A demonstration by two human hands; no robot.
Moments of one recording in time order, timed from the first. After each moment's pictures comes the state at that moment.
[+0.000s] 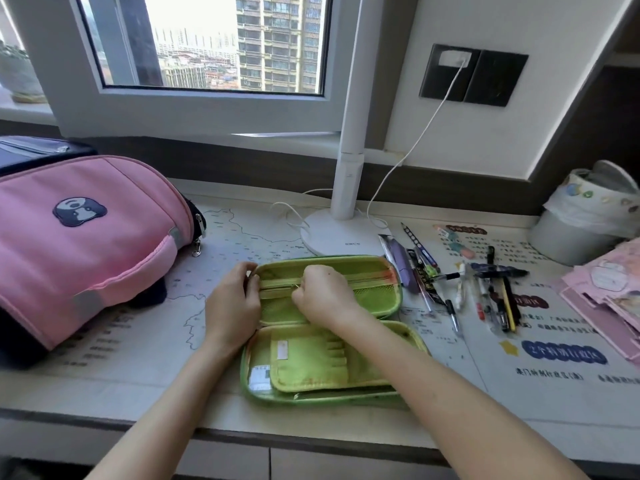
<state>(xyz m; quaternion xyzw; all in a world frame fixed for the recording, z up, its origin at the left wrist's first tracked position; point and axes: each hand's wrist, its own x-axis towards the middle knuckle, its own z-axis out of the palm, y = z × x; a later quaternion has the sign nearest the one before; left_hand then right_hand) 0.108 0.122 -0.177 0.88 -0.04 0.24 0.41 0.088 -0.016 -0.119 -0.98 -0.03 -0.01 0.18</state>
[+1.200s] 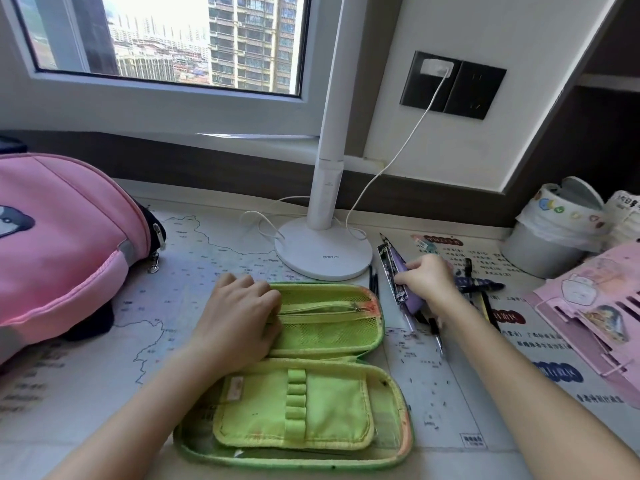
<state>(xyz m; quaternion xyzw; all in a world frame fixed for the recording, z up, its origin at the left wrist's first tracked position) 0.124 0.099 -0.155 0.93 -0.32 0.19 0.05 0.137 -0.195 -0.125 -0.89 0.28 -0.10 0.33</state>
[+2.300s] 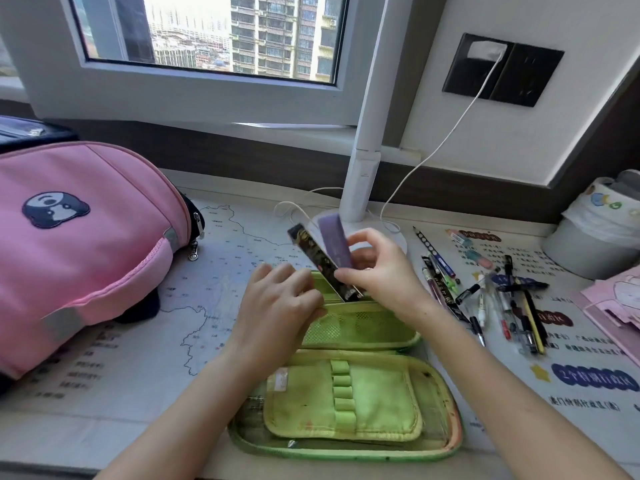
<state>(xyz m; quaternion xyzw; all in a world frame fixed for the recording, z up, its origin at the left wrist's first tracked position) 0.110 0.107 -0.151 0.87 -0.34 0.34 0.11 0.119 -0.073 -0.111 -0.85 -0.04 -0.07 0.52</state>
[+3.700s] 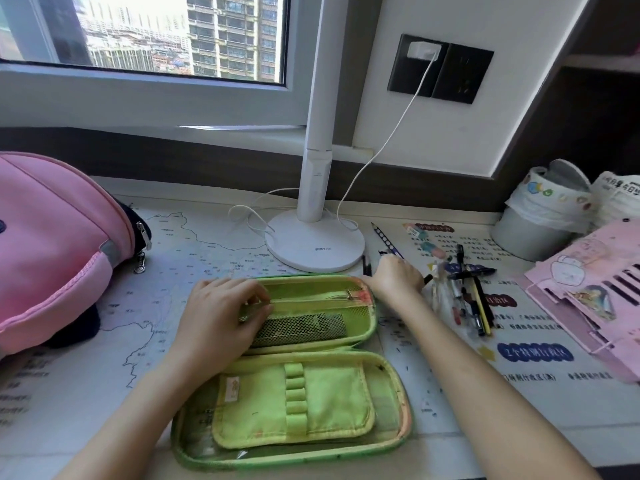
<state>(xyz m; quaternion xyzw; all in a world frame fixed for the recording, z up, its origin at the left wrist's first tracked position) 0.122 0.109 -0.162 0.89 -0.30 0.21 0.28 0.143 -0.154 -0.140 -0.96 0.25 -0.04 0.07</state>
